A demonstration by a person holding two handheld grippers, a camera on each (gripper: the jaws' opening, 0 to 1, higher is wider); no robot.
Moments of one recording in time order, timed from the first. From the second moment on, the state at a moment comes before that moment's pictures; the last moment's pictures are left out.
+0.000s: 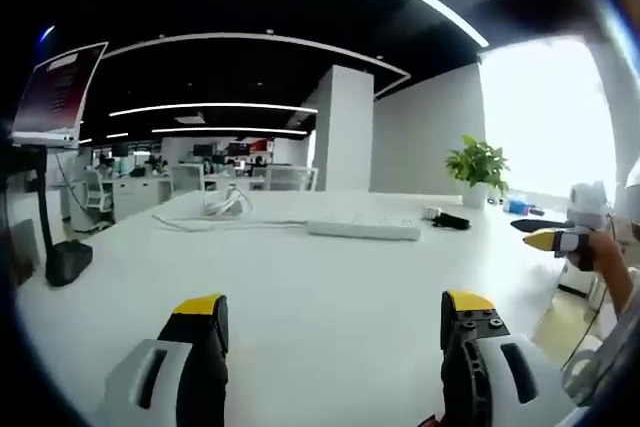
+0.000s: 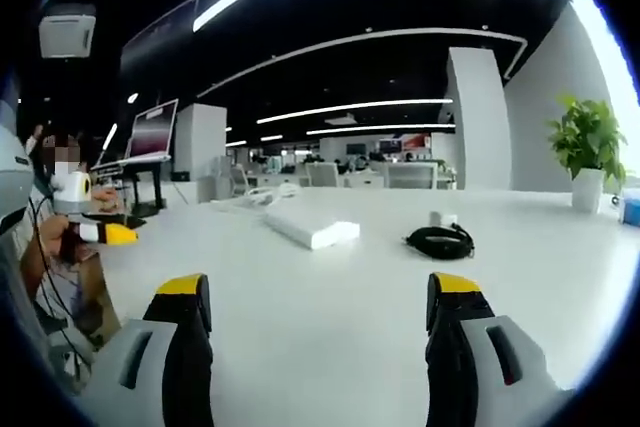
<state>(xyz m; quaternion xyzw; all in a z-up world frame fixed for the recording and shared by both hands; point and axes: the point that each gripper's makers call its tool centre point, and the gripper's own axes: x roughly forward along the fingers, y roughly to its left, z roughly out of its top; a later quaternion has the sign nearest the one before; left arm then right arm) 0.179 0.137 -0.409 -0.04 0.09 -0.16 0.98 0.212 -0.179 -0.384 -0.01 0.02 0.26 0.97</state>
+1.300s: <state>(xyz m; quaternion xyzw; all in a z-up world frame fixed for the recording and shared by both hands) 0.287 0.116 -0.357 0.00 0.02 -0.19 0.98 0.289 -0.123 -0.359 -0.05 0.00 0.29 0.95</state>
